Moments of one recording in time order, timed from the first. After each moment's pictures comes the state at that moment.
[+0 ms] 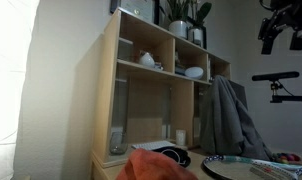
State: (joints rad) arm 0.10 -0.23 0.09 -2.11 -0.27 2.07 -0.25
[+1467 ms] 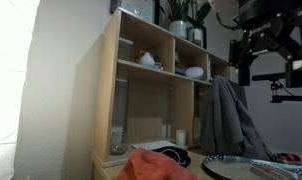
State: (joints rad) arm 0.20 0.20 0.20 -1.81 -0.27 1.97 -0.26
